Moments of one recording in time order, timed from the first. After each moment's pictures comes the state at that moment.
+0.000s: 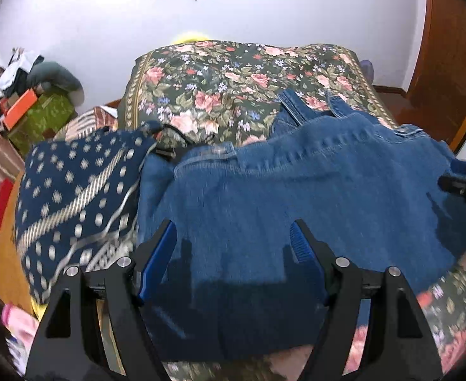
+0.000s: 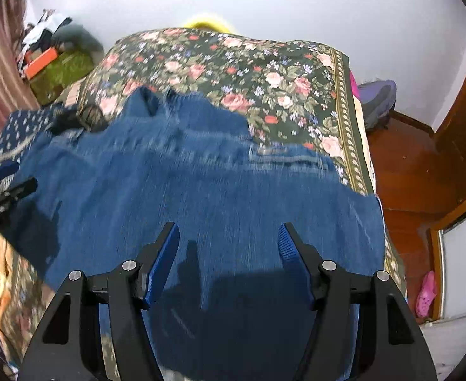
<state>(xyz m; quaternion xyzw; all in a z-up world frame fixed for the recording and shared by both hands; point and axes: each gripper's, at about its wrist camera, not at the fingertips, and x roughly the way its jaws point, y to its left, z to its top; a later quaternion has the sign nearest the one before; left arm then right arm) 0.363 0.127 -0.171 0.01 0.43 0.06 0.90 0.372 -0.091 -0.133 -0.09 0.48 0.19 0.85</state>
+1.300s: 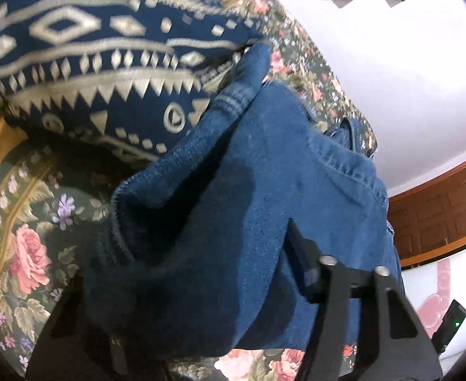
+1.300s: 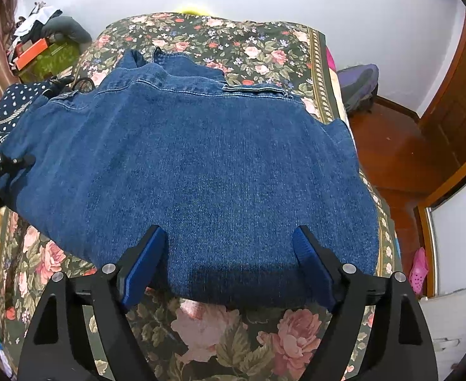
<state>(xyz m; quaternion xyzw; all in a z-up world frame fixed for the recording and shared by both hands) 0.329 0.208 -0.252 -0.39 0.41 0.07 0.82 0.324 -0.123 -0.153 -0.10 0.49 0.15 0.85</state>
